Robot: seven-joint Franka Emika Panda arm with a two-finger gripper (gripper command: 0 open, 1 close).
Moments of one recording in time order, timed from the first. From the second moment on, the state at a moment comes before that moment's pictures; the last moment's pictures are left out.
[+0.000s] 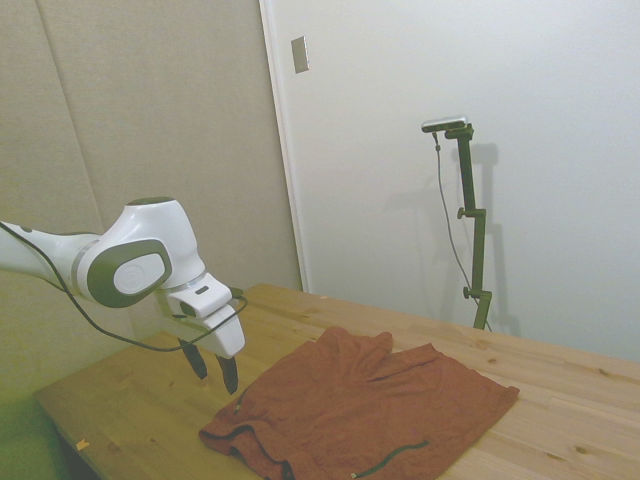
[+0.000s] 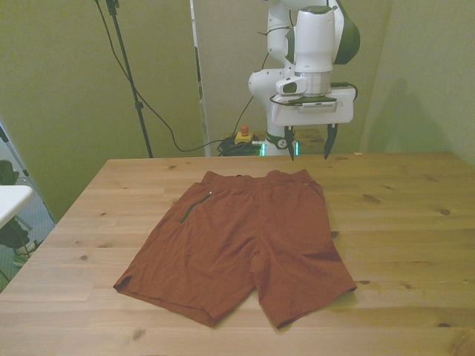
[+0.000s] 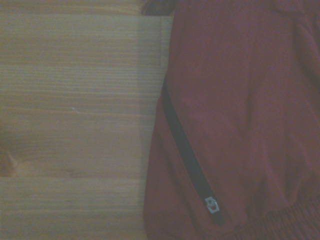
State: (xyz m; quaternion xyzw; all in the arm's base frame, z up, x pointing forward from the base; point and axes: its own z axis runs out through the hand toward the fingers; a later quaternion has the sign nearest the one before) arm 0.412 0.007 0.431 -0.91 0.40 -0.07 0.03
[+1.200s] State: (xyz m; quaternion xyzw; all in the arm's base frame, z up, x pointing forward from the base) arm 0.362 0.155 0.339 -0.90 0.20 -0.22 -0.33
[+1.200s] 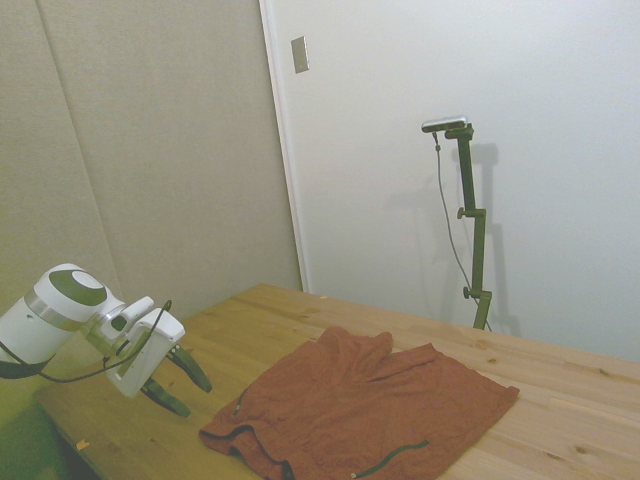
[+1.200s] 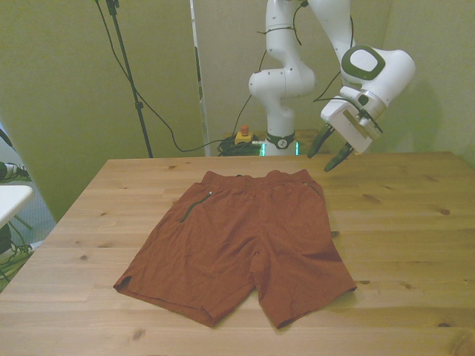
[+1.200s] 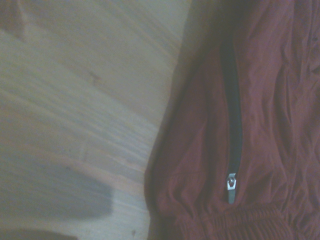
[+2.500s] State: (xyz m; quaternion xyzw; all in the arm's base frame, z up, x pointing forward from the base) arm 0.384 0.127 0.306 -0.89 0.20 -0.19 -0.37
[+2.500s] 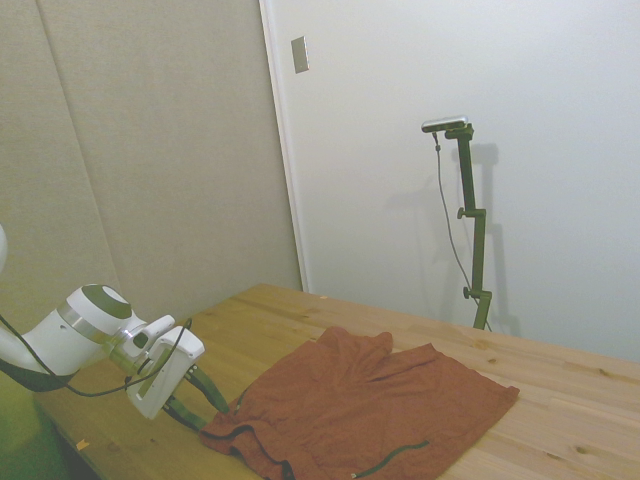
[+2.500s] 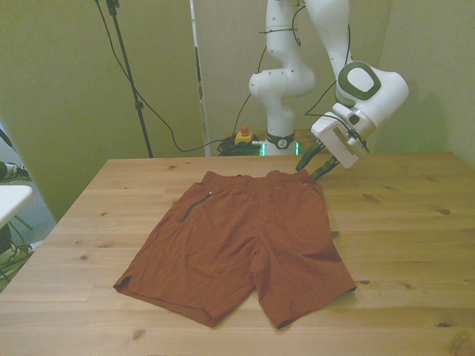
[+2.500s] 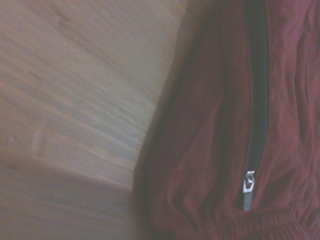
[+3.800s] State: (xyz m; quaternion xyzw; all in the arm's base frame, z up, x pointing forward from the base) arm 0.407 0.125 0.320 -0.91 0.25 -0.17 -0.29
